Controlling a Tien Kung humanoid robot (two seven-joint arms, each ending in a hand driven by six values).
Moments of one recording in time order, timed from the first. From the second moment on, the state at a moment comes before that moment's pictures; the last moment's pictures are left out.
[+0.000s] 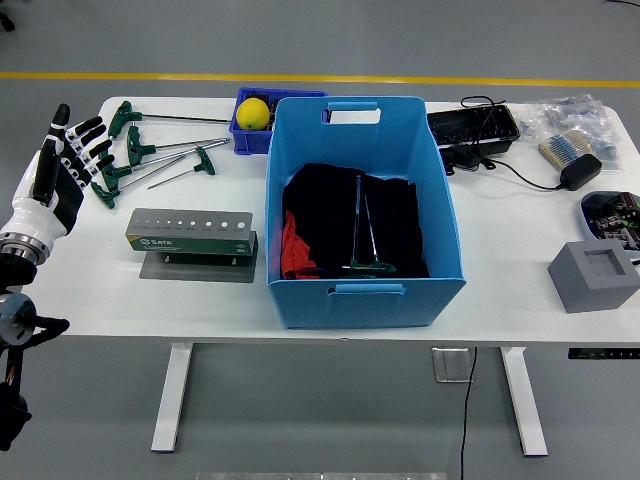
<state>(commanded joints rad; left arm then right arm) -0.20 0.10 -1.68 -1.33 1.09 -0.10 0.10 0.14 -0.18 0.30 0.21 -0.11 -0.21 -0.10</state>
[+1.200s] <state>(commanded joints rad) -0.17 0.11 -1.68 -1.36 1.11 -0.10 0.08 0.14 -0.18 0.33 0.22 -0.17 -0.23 -0.12</state>
